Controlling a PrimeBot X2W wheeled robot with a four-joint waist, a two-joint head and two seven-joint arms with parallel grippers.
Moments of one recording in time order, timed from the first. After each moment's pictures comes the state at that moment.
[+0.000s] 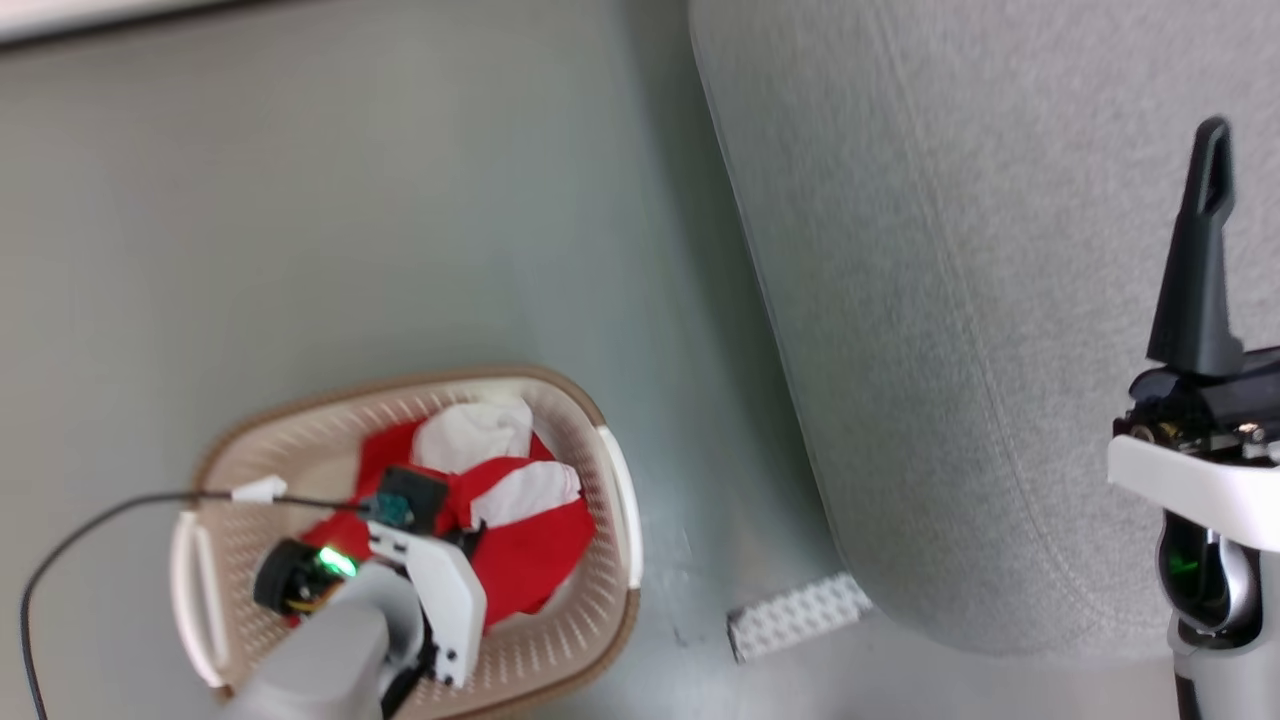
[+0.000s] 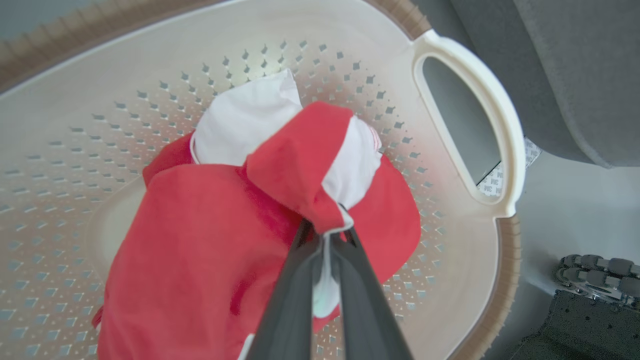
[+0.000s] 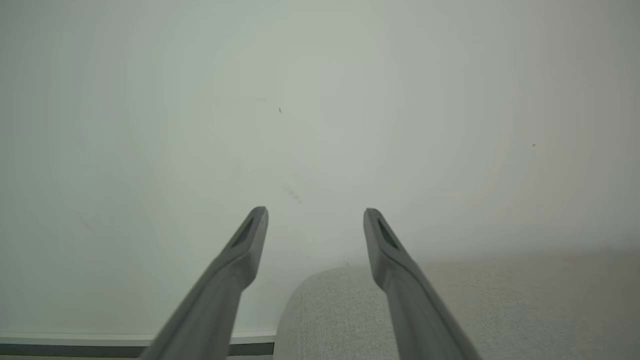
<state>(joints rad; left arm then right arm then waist) -0.78 0.19 -1.00 1.19 -0.71 -0.13 -0.18 -0.44 -0.05 0.00 -0.16 0.29 0.13 -0.26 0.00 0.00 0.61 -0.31</state>
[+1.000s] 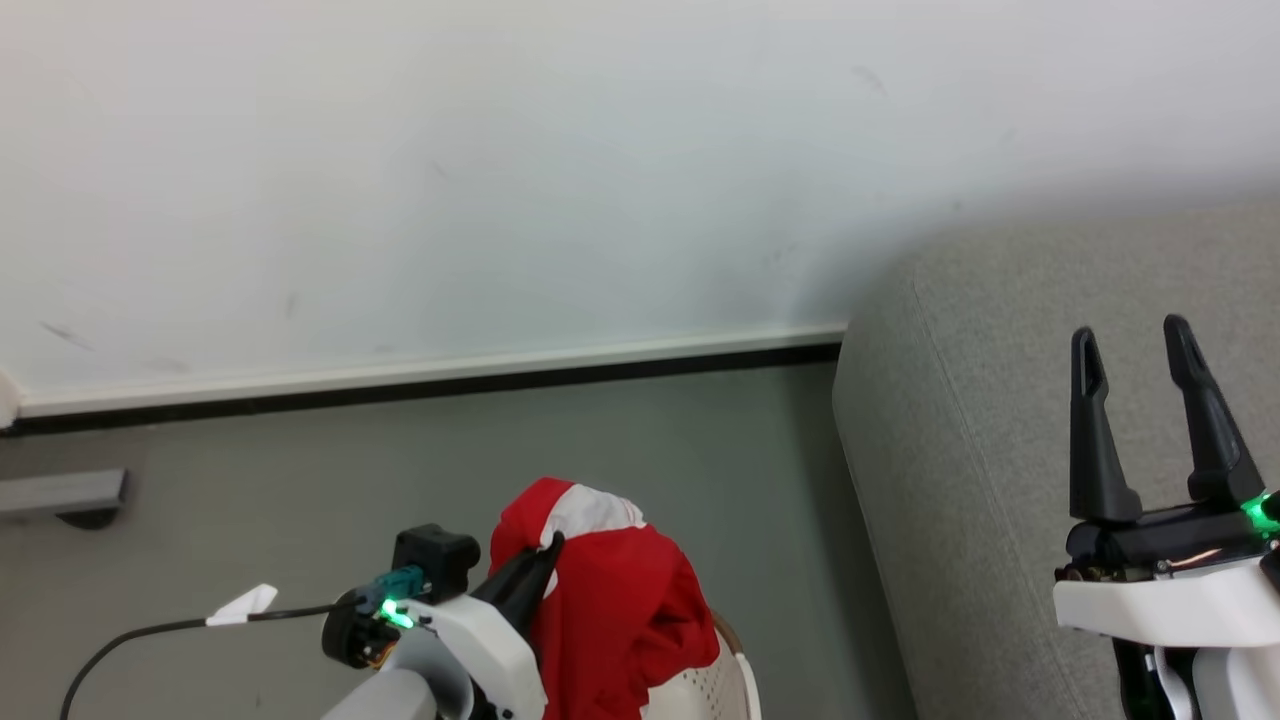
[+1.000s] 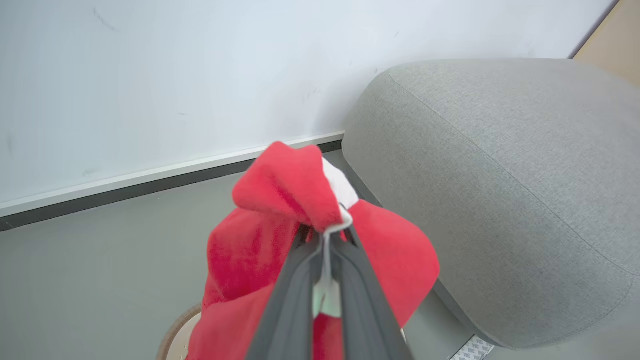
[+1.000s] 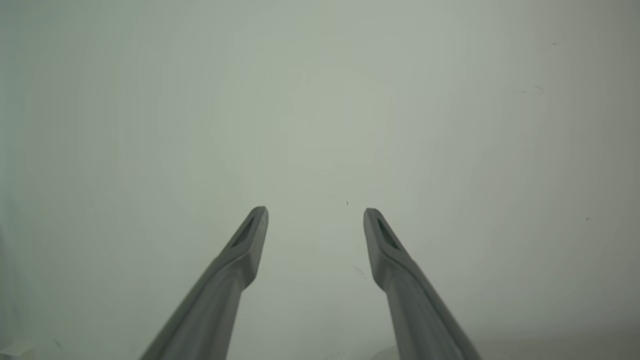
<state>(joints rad) -0.51 0.25 -0.80 0.71 -0.68 -0.07 -0.26 -0.24 -0.09 0.05 -0.02 0.28 0.13 -0.26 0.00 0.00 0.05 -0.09</state>
